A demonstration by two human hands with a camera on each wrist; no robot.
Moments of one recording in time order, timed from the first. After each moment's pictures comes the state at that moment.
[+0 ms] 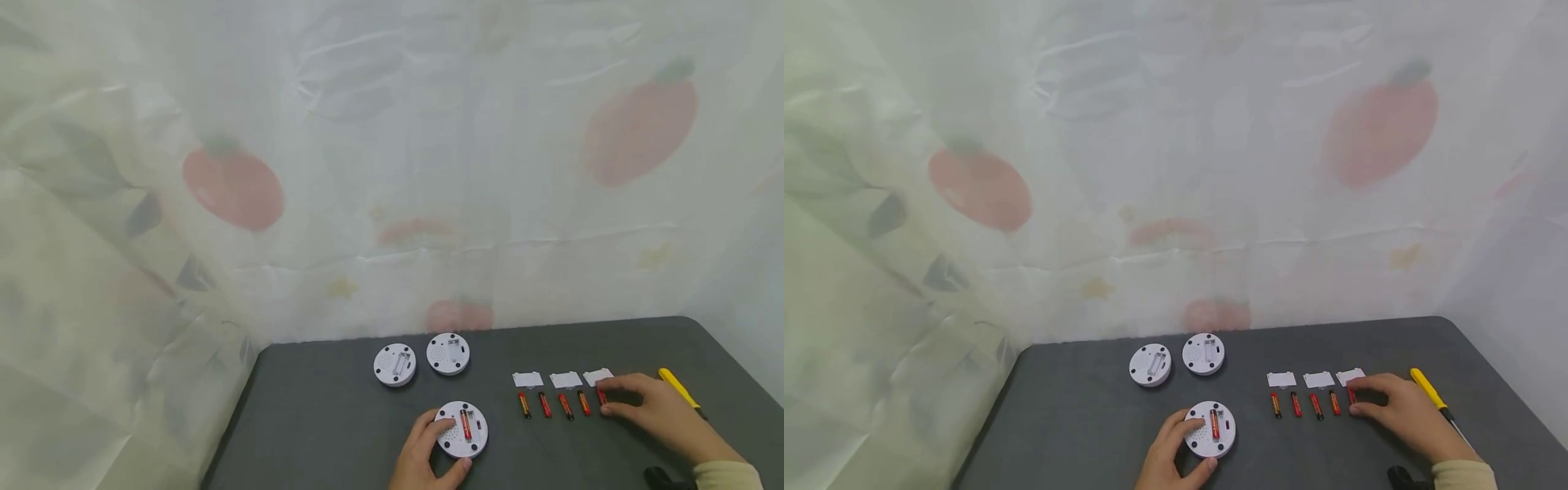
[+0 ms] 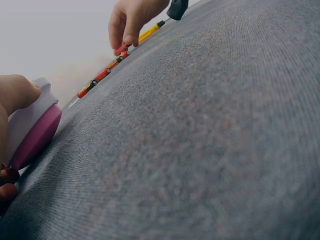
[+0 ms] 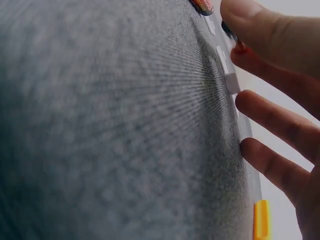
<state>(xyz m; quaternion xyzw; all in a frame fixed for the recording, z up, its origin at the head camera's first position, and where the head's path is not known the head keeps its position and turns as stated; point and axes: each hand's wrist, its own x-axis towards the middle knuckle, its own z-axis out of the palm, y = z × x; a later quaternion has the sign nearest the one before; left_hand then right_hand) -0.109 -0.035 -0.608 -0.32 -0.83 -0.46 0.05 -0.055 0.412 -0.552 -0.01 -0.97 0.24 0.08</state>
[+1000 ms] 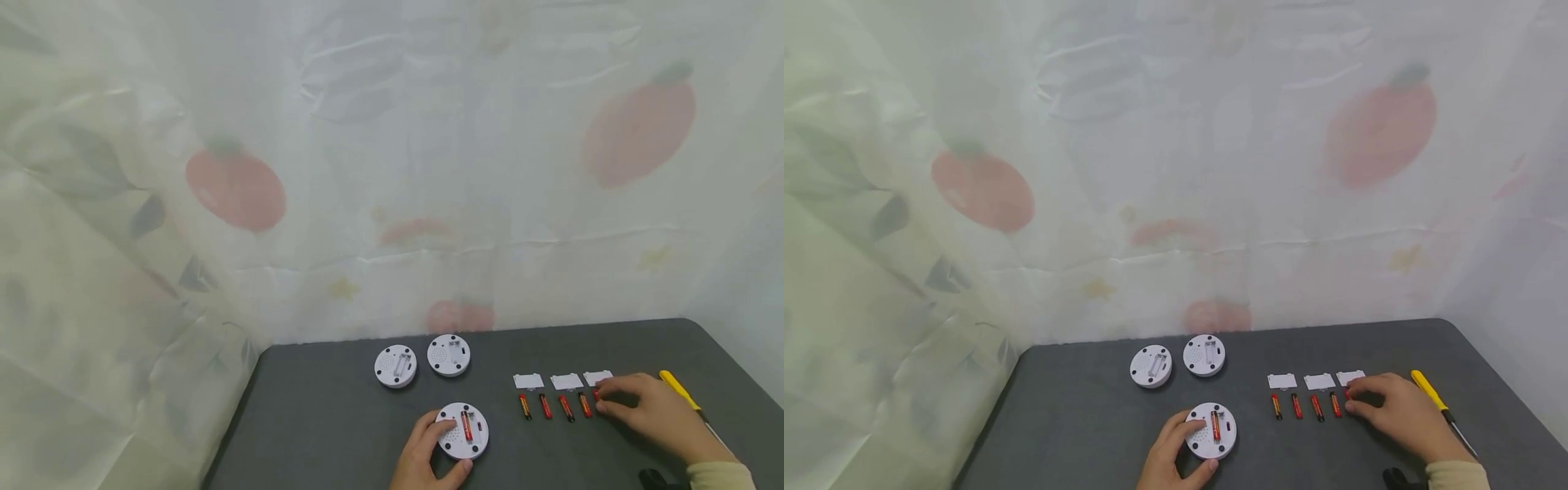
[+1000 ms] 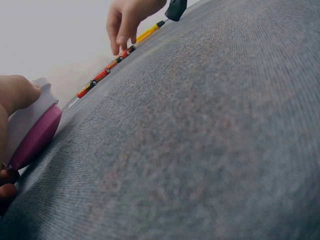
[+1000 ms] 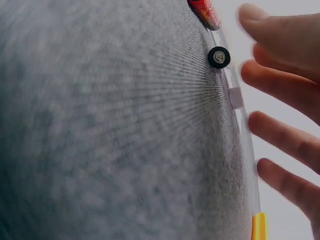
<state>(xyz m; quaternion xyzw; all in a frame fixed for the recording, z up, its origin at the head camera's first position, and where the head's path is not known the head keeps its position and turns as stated) -0.110 -0.035 -0.608 -0.31 -0.83 -0.46 0.03 -0.060 0.406 -0.551 0.01 -0.97 0.21 0.11</state>
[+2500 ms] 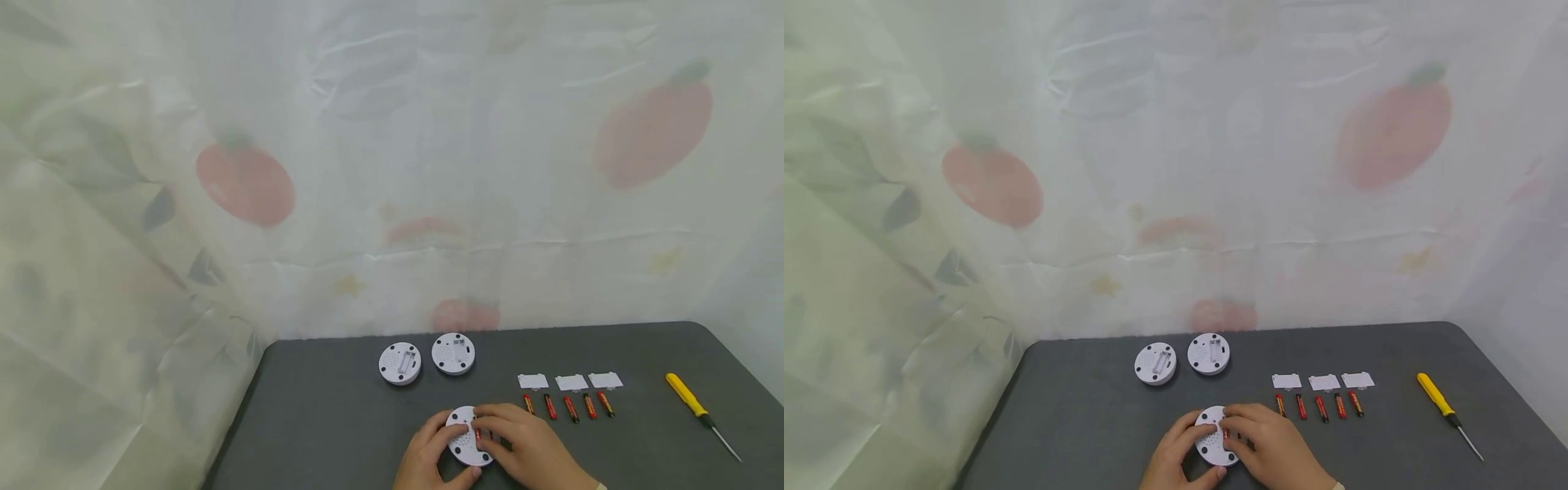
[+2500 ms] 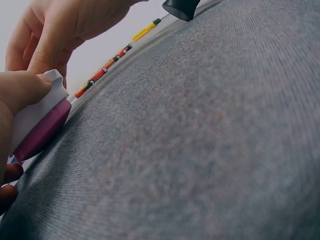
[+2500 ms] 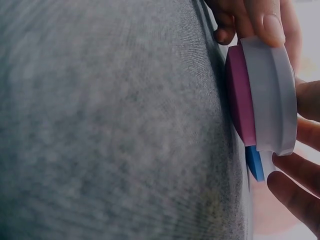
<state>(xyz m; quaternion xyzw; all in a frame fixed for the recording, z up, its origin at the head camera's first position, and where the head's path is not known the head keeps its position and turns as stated) -0.108 -0.036 -0.604 -0.35 -0.83 -0.43 0.05 -0.073 0.203 -0.558 0.25 -0.90 0.26 0.26</state>
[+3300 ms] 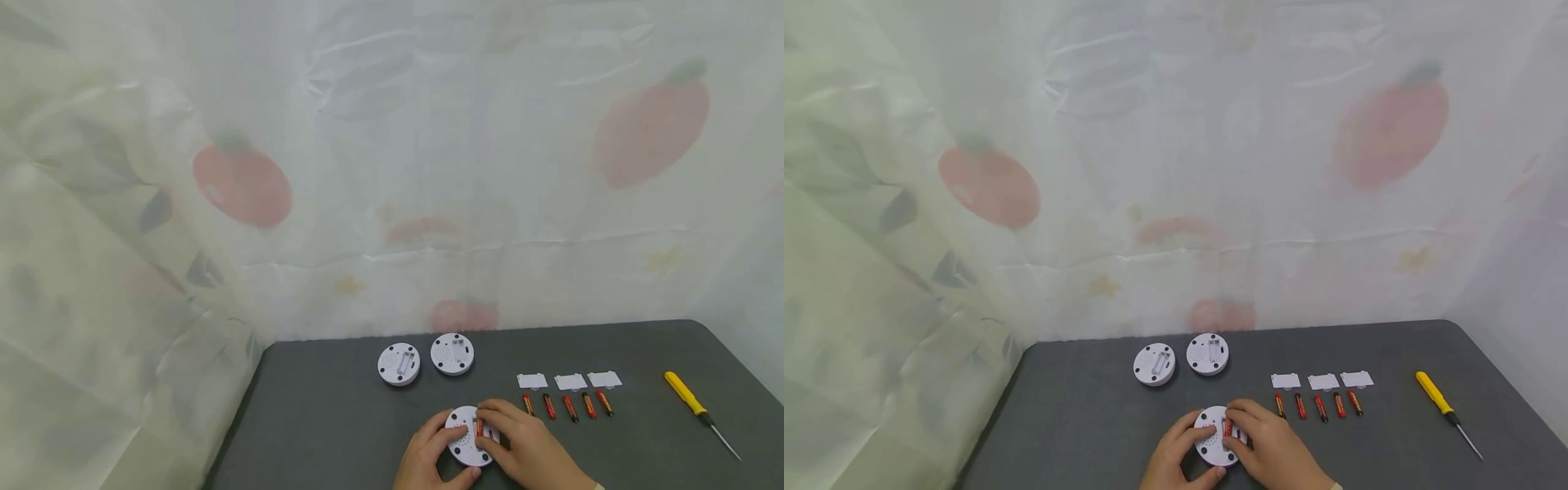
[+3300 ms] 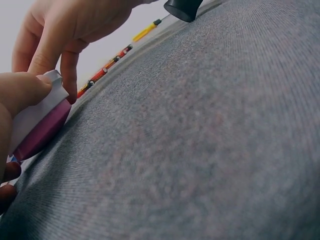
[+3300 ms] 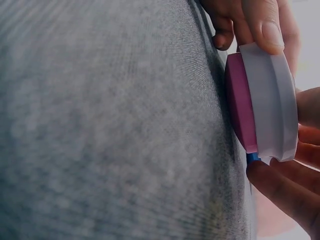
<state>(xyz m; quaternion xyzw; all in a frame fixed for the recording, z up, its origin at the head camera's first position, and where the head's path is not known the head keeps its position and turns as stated) -0.106 -0.036 -0.603 -0.34 -0.84 -0.43 0.03 -0.069 0.199 -0.557 0.19 -0.91 0.29 0.21</state>
